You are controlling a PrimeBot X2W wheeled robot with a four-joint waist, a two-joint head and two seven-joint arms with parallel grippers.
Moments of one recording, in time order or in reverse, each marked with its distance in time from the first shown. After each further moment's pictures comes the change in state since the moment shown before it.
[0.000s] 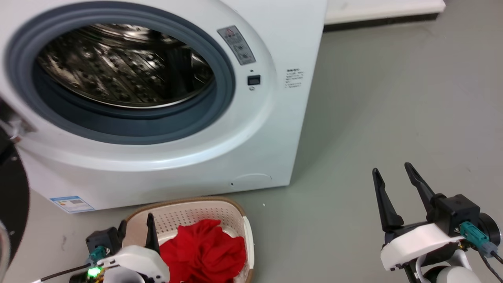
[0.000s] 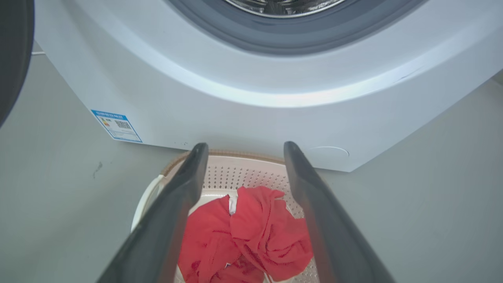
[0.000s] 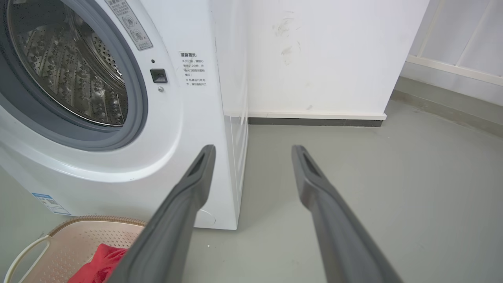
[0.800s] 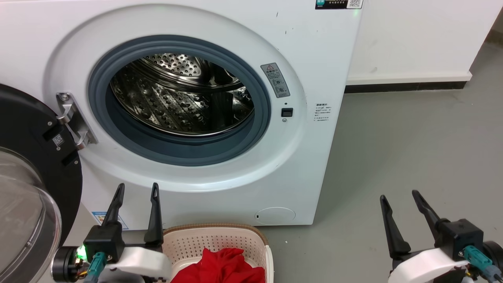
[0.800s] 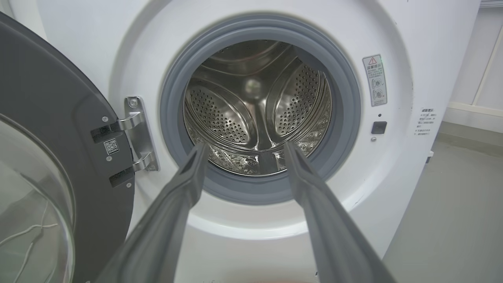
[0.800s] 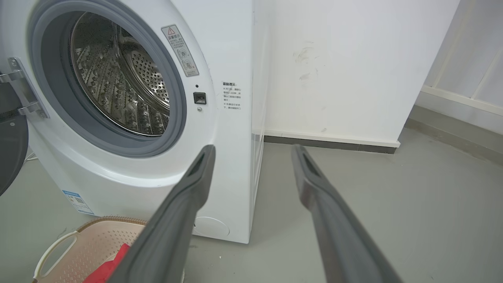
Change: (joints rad) left arm 0.191 0.017 -0.109 -0.625 0.152 0.020 0.033; right arm 0.127 0.000 -0.031 -0.072 -0.027 0.000 0.047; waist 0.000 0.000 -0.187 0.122
